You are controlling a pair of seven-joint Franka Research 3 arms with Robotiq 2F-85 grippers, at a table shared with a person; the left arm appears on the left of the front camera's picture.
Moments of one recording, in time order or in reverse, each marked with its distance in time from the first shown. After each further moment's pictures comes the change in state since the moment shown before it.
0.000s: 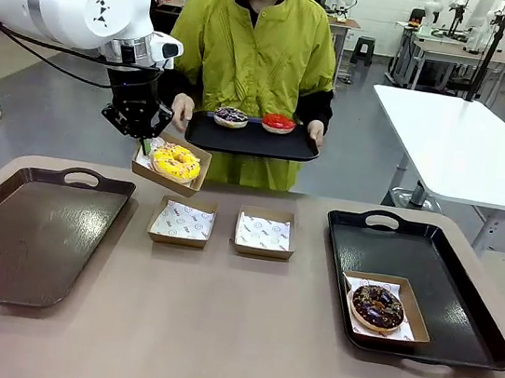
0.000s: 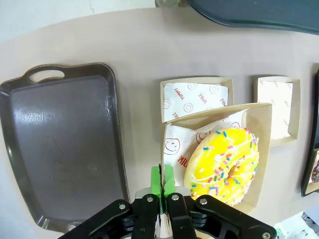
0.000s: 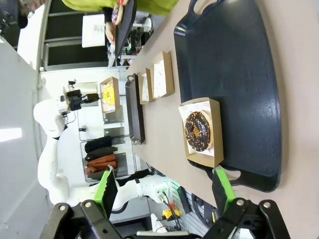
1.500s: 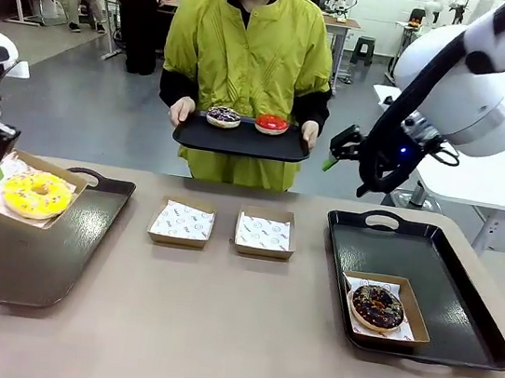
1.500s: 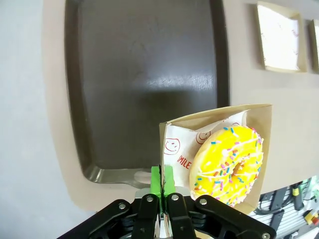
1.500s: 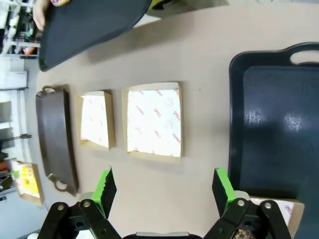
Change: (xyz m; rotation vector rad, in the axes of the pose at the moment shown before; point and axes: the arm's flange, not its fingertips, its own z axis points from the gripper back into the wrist) left arm -0.153 0.192 0.025 0.033 0.041 -0.002; right arm 0.053 0.206 -0.360 -0.598 0.042 0.230
